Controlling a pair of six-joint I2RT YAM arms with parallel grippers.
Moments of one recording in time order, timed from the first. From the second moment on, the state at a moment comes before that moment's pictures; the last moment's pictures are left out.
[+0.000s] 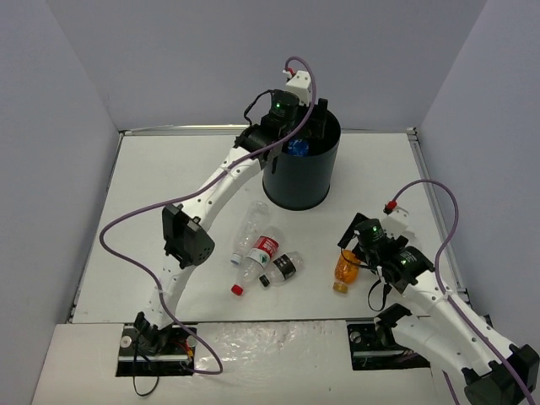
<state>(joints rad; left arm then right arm) -0.70 2.27 2.48 -0.44 -0.12 -0.22 0.53 0.78 0.62 -0.74 0.50 0.91</state>
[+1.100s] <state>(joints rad) -0.50 0.91 0.96 -0.74 -0.49 -0.61 0.53 1.03 0.47 -0.50 0.43 0.95</state>
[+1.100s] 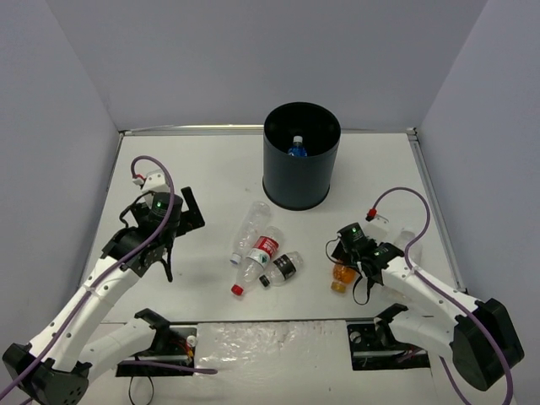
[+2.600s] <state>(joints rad) -0.50 1.07 0.91 -0.60 -0.28 -0.55 0.50 1.87 1.96 -0.41 0.62 0.29</state>
